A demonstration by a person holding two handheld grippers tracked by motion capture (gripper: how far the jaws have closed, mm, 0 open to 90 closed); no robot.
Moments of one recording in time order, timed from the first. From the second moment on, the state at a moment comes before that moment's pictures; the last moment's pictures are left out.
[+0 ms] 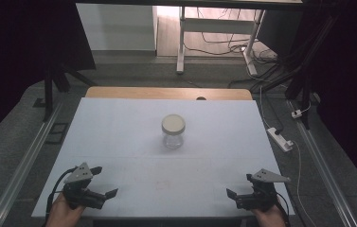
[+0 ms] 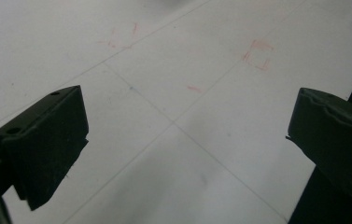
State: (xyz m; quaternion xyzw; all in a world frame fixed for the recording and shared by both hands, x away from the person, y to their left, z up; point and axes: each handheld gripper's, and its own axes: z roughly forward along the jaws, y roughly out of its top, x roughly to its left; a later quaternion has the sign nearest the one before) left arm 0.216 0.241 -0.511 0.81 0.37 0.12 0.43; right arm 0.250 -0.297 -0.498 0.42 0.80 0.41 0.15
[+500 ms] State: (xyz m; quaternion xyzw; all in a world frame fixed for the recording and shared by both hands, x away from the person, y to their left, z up) left arm 0.257 0.221 -0.504 0.81 0.36 0.10 0.45; right arm 0.250 -0.295 -0.498 0.41 0.80 0.40 0.15
